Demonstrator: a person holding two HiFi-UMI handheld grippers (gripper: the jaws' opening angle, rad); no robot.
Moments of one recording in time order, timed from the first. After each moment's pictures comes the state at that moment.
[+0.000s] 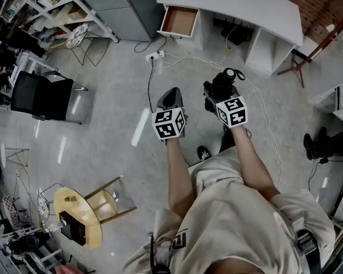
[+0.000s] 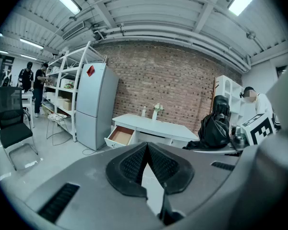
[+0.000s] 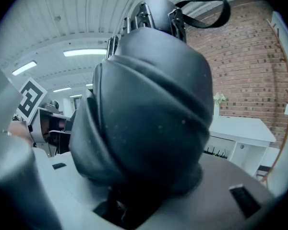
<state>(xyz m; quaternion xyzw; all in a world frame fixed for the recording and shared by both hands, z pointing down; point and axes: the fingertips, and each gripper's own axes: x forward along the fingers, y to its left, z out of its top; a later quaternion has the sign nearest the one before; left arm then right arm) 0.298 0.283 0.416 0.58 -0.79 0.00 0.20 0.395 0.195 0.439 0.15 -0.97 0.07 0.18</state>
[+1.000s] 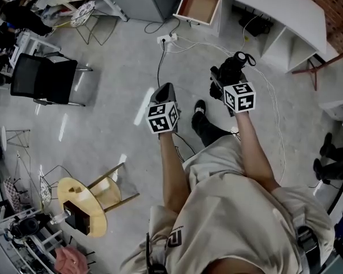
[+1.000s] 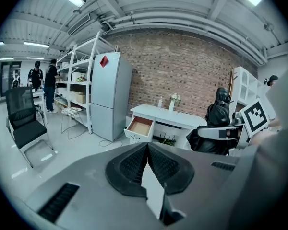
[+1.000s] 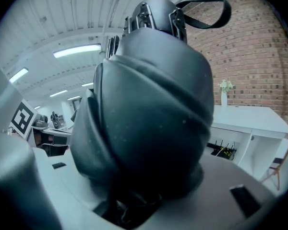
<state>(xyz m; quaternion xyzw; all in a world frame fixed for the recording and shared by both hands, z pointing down) 0.165 0.312 0.463 0.52 -0.81 0.05 0.25 0.278 0.153 0.464 0.14 -0.96 0.12 0.20</state>
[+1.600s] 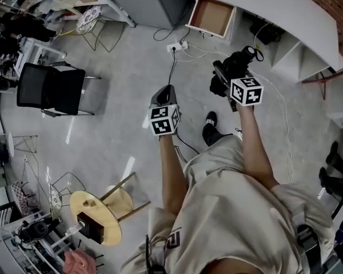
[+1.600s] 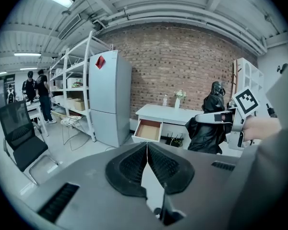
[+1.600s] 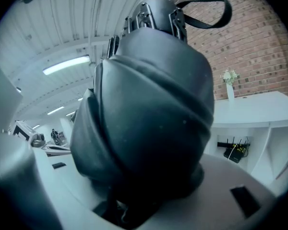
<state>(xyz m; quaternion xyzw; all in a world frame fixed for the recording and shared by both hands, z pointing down) 0.043 0.275 0.455 0.53 -0.81 0.10 0.24 0.152 0.088 0.449 0.14 -0.96 0.19 0.16</state>
